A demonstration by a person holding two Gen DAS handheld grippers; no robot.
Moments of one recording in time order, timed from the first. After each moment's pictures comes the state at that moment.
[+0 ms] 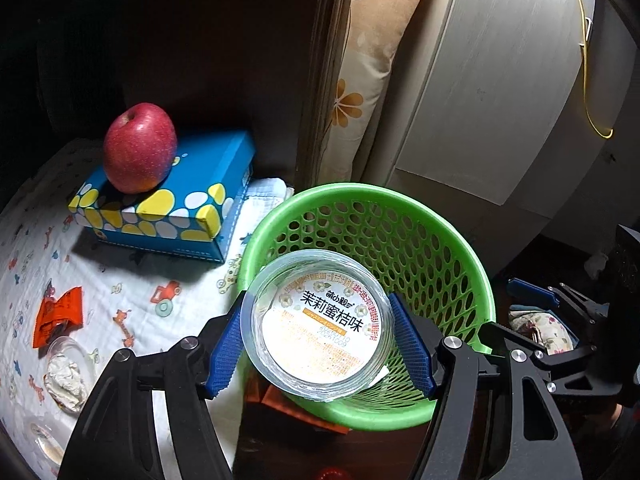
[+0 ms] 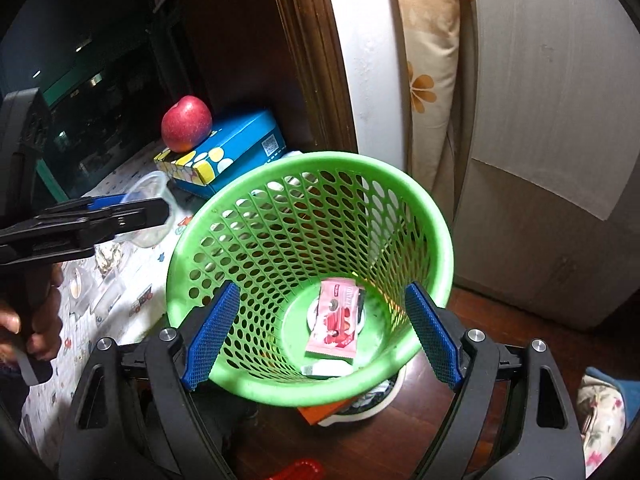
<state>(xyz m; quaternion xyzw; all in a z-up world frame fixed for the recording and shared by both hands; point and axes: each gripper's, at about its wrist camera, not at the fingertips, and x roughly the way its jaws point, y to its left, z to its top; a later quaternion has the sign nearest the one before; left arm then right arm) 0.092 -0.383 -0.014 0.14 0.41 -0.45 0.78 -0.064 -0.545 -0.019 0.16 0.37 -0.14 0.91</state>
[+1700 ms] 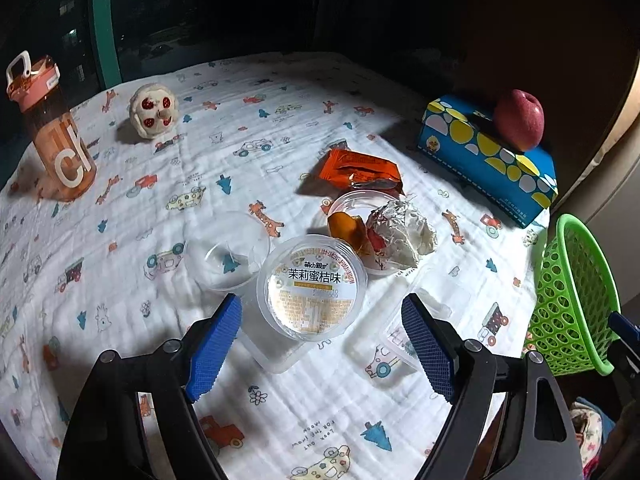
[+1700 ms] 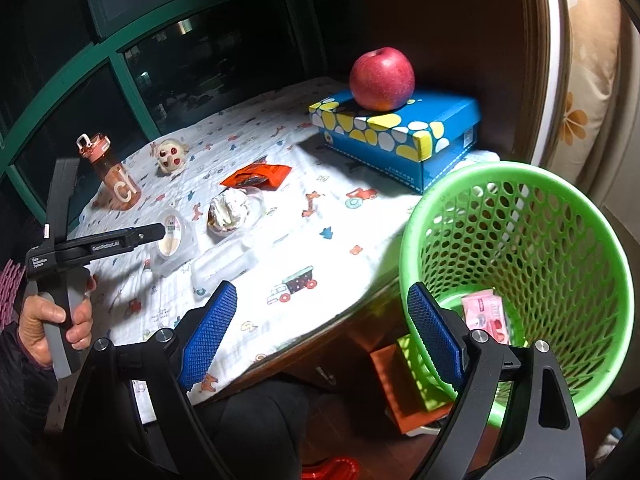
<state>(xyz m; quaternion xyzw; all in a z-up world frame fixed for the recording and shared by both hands) 0.172 -0.091 -0.073 0.00 0.47 -0.14 0.87 0.025 -0.380 -0.020 0.10 0.40 0.03 0.91</state>
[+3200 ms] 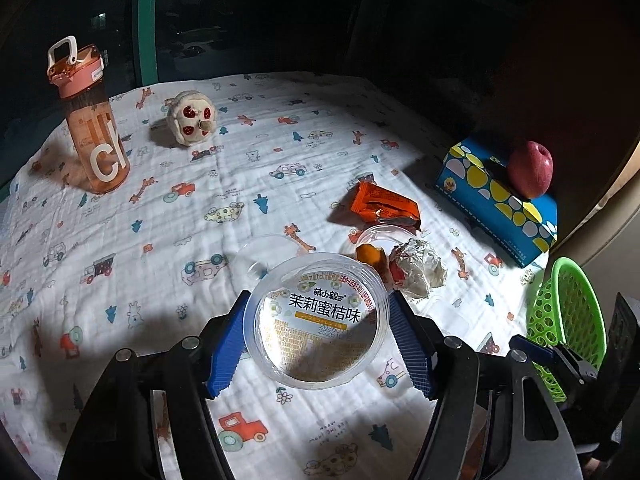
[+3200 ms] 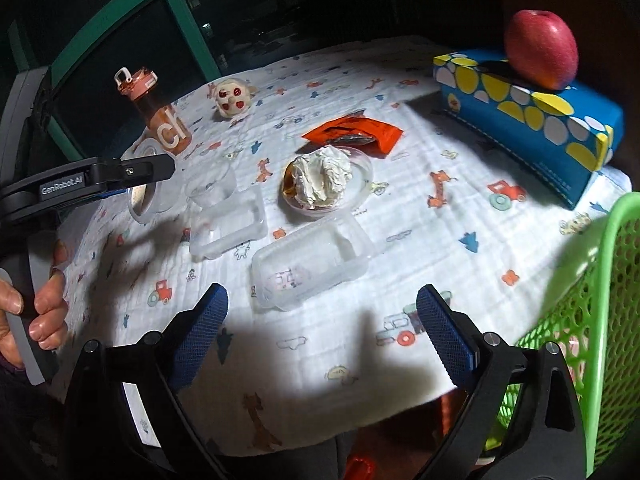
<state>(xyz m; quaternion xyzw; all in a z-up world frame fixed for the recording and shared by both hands) 0.169 -0.054 -0.042 -0.05 0.45 -0.12 0.89 0.107 -0.293 -0.069 0.06 0.45 0.16 0.88</state>
